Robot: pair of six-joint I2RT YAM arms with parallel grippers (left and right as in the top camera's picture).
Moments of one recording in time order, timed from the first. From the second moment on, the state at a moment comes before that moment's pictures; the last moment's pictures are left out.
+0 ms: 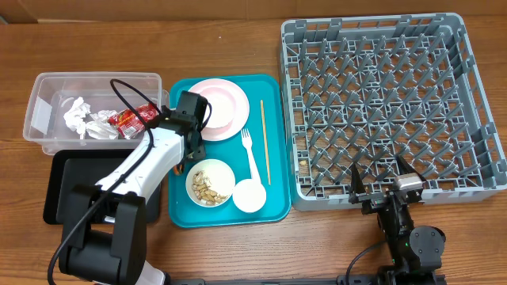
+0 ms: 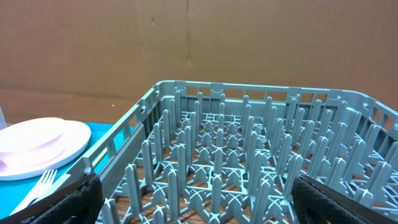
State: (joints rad) left arm -0.25 1.72 1.06 -0.73 -0.30 -0.50; right arm 0.05 0.01 0.02 -0.03 -0.12 -0.02
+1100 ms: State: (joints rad) left arm -0.25 1.72 1.05 -0.67 -0.23 -0.33; right arm 0.05 0.01 0.02 -0.02 -0.12 -0.02
